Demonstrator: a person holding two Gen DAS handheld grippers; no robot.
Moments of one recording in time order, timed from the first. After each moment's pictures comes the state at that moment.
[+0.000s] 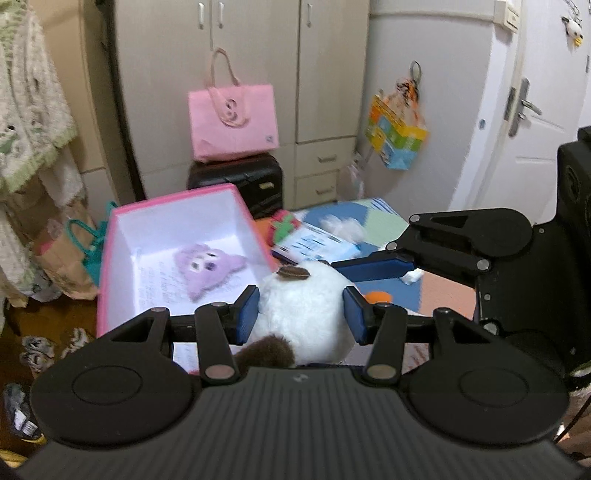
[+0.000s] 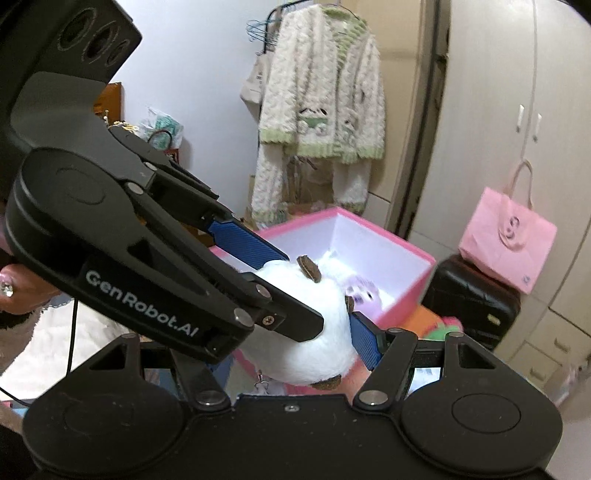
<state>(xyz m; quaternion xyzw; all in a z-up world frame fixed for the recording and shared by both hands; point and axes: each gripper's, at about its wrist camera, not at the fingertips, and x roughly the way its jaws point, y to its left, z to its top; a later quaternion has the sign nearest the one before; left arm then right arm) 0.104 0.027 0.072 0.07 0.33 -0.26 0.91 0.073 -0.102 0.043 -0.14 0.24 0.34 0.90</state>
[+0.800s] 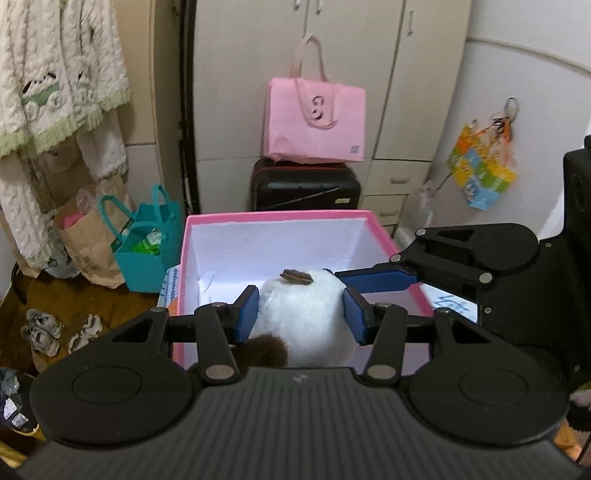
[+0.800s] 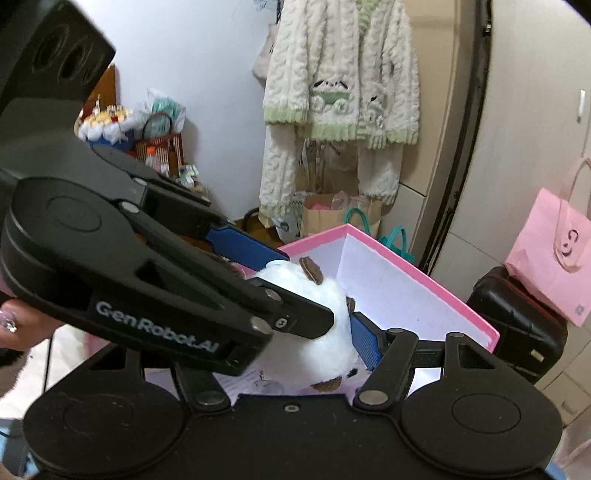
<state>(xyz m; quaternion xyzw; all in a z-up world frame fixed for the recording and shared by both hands) 0.269 0.095 0.015 0.00 0.34 -0.18 0.92 0.250 -0.035 -0.004 -0.16 0.29 0.39 0.86</state>
